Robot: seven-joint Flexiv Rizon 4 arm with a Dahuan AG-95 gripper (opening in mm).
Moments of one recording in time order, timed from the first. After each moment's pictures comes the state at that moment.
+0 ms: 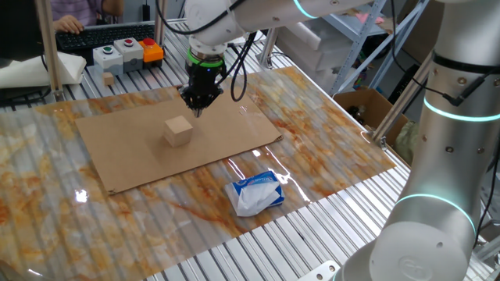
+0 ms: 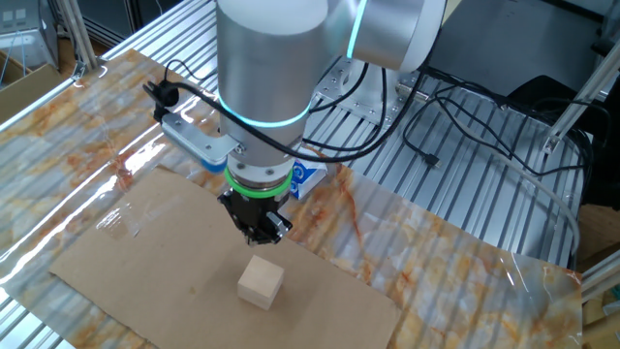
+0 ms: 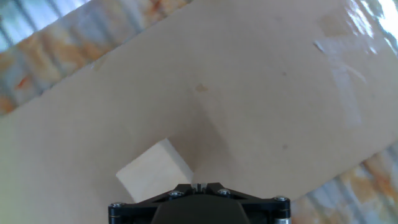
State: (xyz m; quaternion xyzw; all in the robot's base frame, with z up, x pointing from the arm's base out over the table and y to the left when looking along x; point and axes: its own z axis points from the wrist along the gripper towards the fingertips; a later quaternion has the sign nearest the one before) arm 0.617 0.032 0.111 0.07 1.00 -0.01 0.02
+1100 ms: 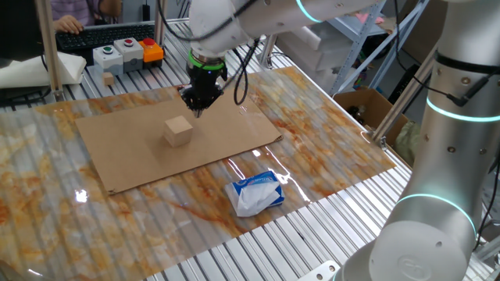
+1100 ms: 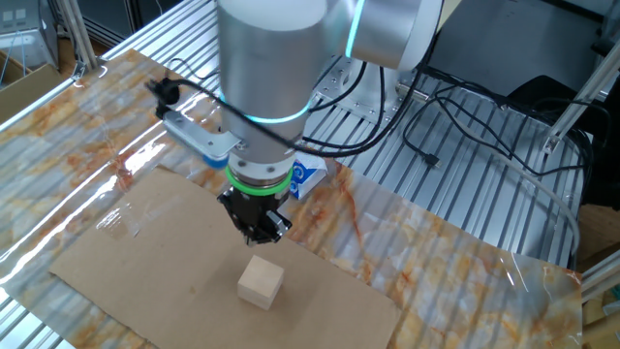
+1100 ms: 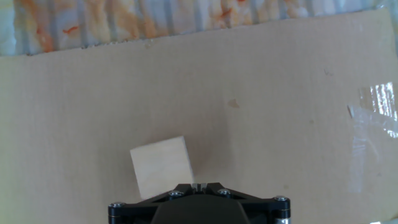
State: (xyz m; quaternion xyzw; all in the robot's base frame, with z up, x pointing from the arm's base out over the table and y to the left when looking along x) arm 0.613 0.030 0.111 0.06 1.00 -0.01 0.04
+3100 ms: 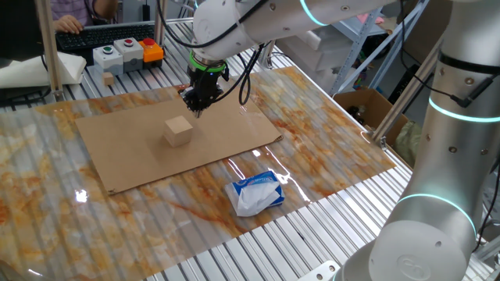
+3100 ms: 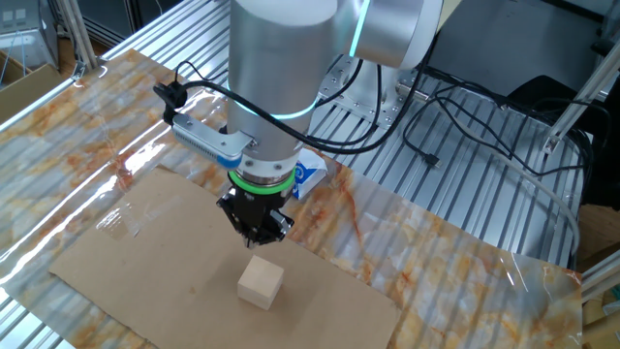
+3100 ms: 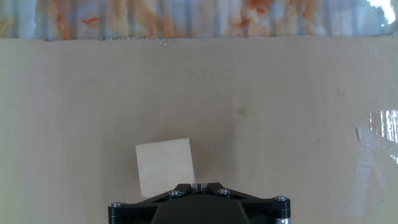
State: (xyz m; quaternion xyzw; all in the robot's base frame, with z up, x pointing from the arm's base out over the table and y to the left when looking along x) arm 0.621 0.033 0.109 0.00 1.00 -0.01 0.05
